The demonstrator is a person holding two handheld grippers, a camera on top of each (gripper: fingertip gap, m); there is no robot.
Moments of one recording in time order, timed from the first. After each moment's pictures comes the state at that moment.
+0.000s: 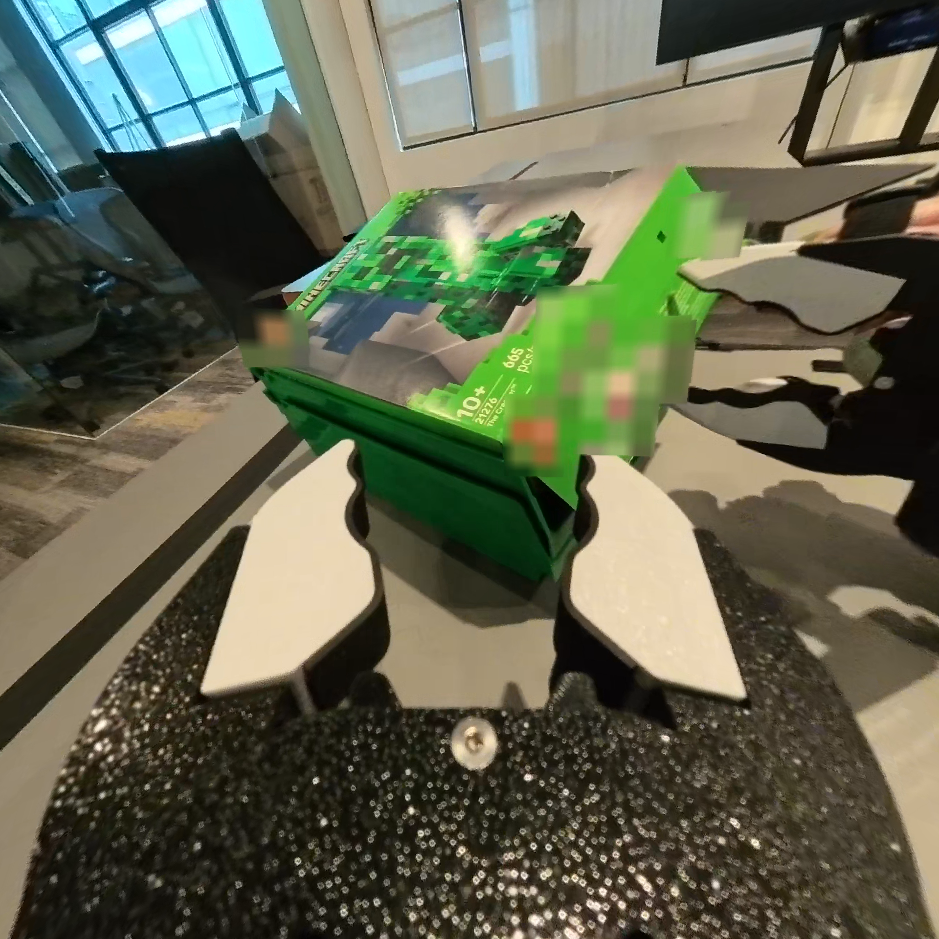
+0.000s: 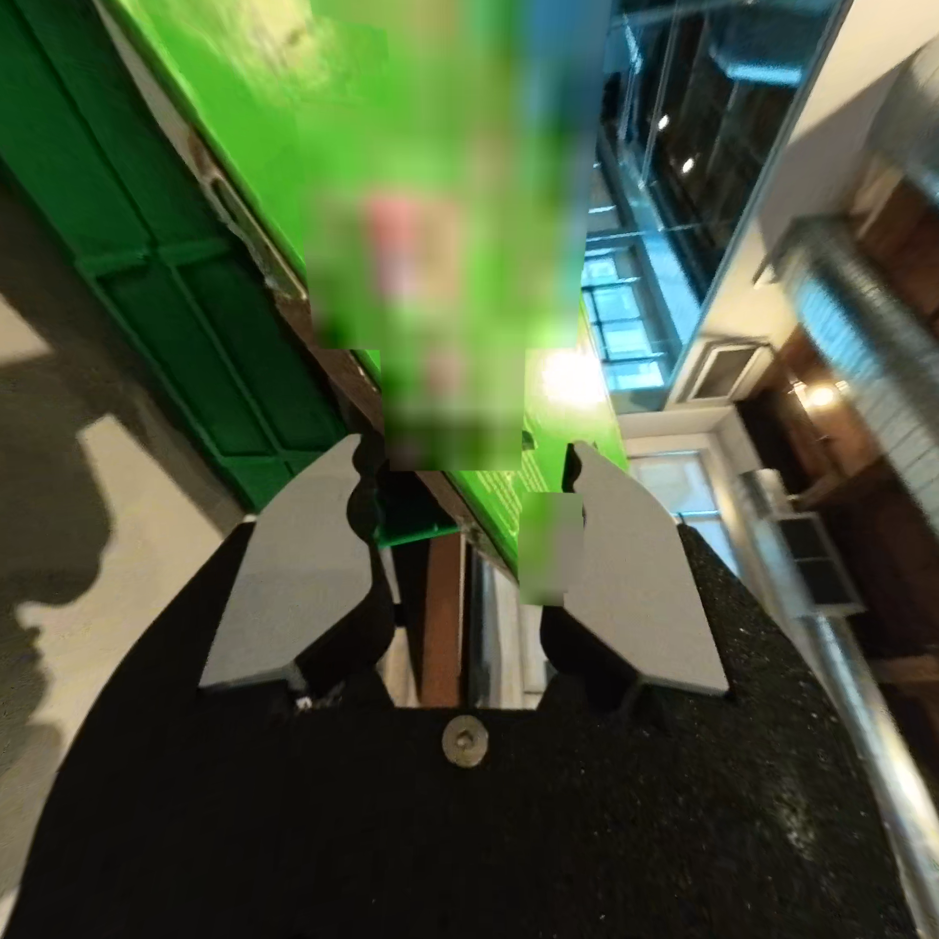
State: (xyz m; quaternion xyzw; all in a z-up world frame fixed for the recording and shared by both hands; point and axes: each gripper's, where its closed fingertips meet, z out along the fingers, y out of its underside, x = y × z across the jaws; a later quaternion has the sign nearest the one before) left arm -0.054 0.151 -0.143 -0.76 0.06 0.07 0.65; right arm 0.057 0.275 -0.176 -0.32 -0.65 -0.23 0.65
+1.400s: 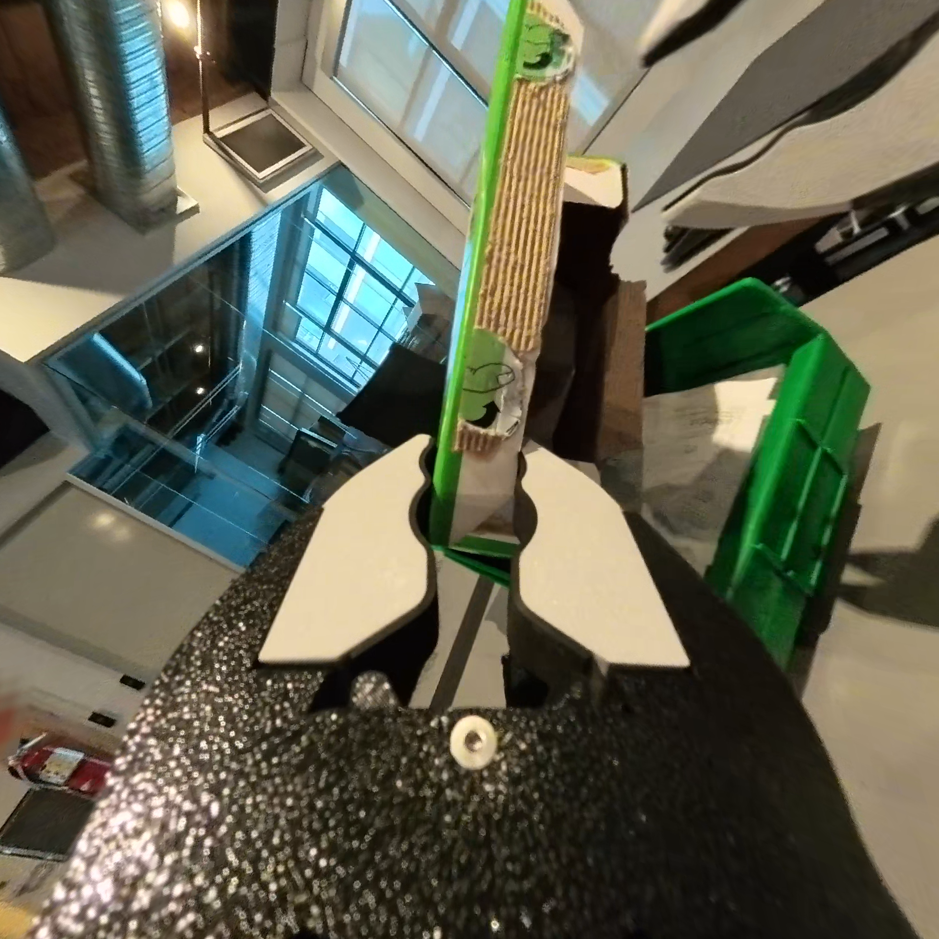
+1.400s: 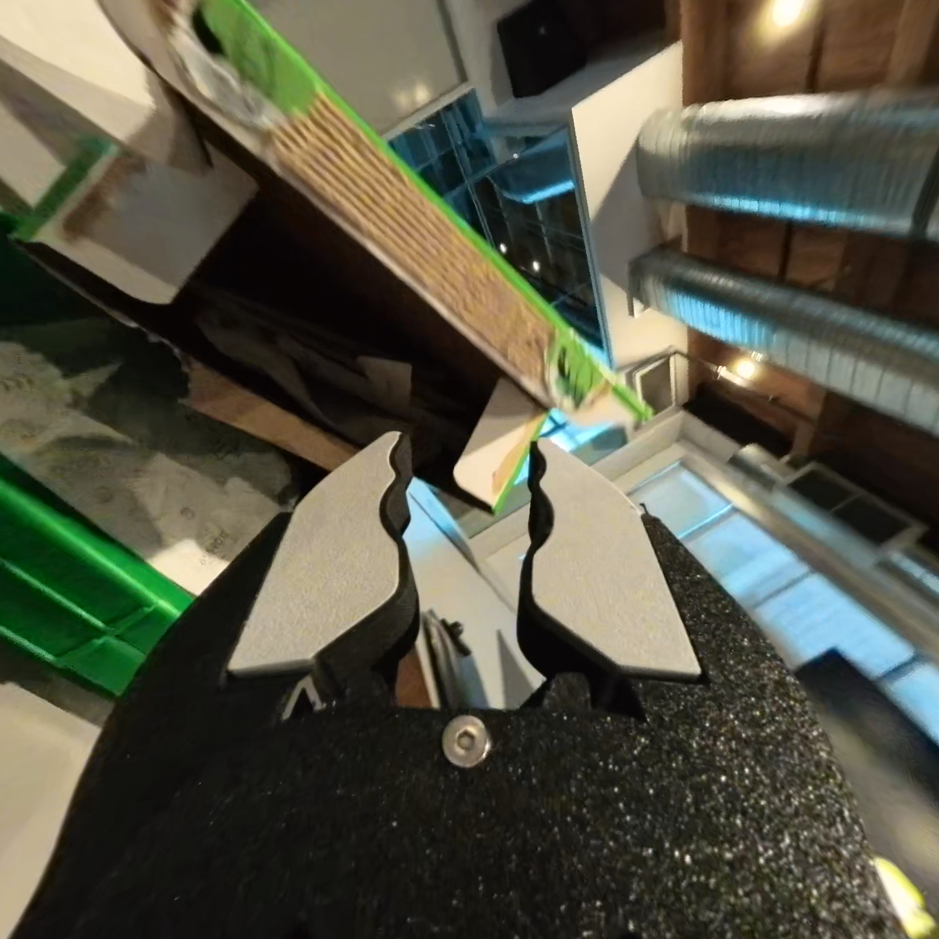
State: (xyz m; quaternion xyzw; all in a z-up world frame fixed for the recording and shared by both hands) left arm -0.018 0.193 -0.089 -0.63 0.24 0.37 0.63; right arm 0.076 0.264 -0.075 -0.32 -0.52 -0.05 0.79
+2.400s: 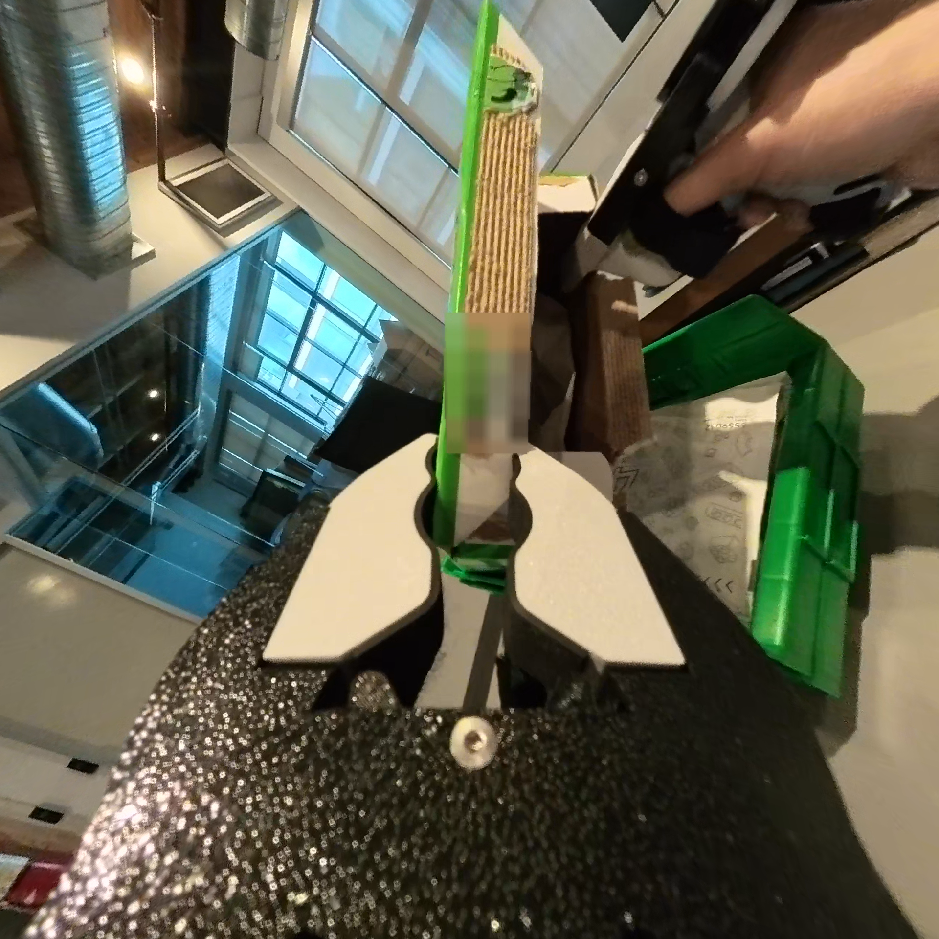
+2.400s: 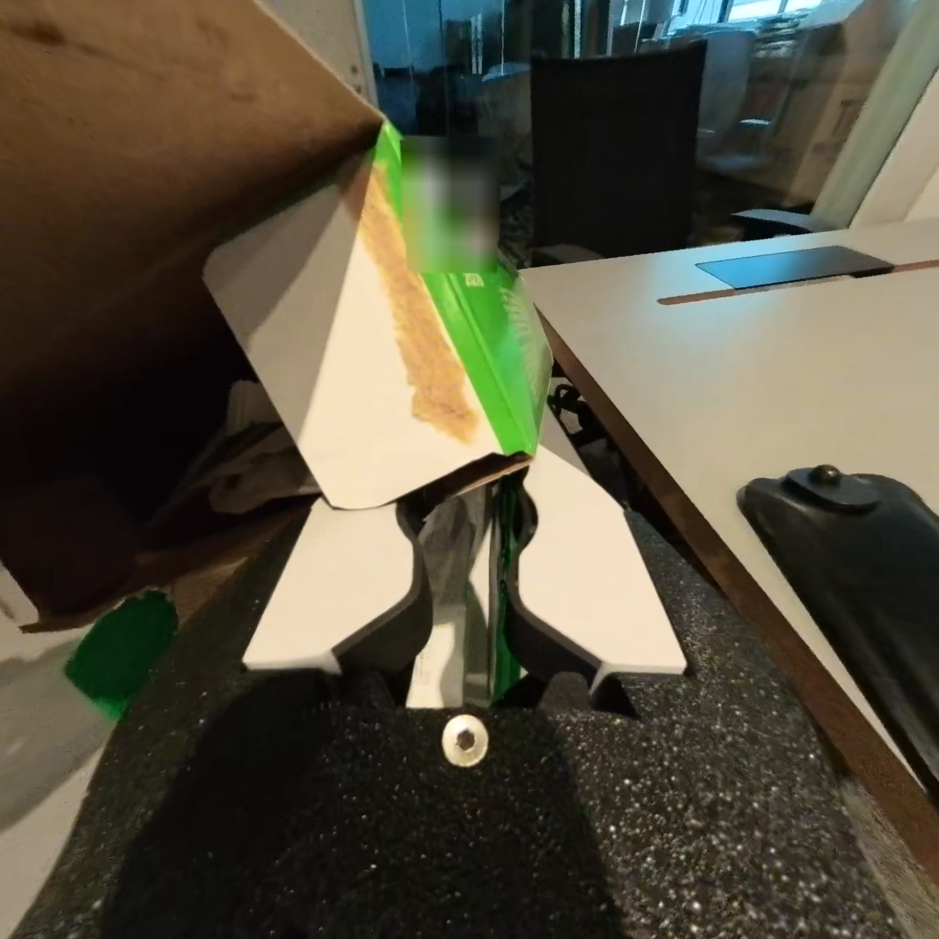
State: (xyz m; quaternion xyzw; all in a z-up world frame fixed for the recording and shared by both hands) left arm -0.035 0.192 -0.060 -0.63 0.29 0.33 0.64; right arm 0.021 0.361 -0.088 -0.69 -0.36 0.31 0.54
